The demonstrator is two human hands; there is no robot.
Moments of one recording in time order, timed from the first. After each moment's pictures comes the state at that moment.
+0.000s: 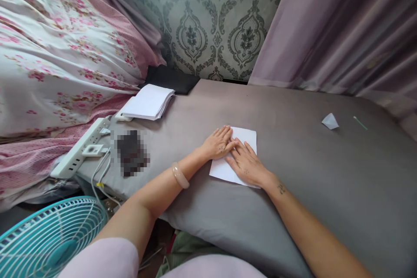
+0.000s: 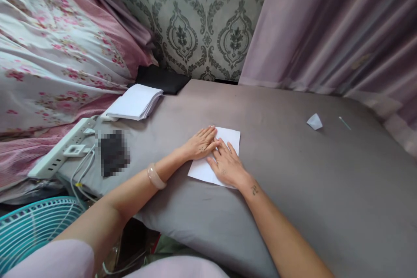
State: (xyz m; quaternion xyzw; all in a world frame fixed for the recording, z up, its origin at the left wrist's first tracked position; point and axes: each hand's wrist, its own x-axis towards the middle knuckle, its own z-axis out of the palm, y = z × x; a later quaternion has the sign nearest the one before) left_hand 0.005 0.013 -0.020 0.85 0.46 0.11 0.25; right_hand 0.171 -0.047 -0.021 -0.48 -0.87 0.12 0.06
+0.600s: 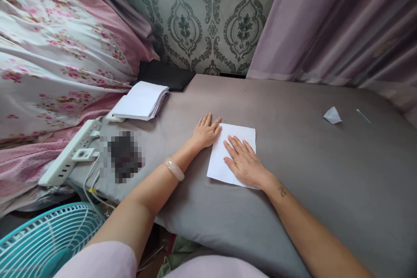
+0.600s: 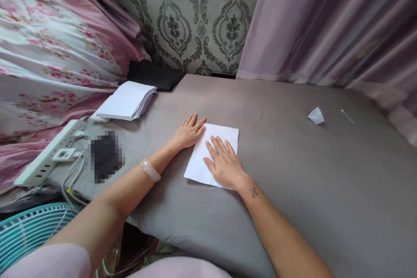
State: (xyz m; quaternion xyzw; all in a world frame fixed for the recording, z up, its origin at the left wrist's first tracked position) left_hand -0.014 0.048 -0.023 0.79 0.59 0.06 0.16; right_hand 0.171 -0.049 -0.021 -0.49 -0.86 0.11 0.05
